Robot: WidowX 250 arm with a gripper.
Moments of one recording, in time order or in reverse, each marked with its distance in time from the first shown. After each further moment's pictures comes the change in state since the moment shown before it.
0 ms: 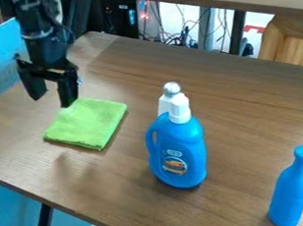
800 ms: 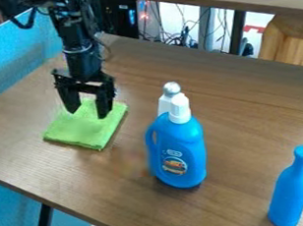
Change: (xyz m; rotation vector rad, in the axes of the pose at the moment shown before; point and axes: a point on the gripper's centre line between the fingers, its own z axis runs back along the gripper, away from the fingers) arm 0.022 -0.043 -0.025 -0.045 0.051 0.034
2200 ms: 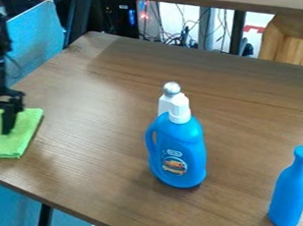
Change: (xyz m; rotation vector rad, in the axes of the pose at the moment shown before) arm -0.076 0.150 -0.011 0.184 0.332 0.439
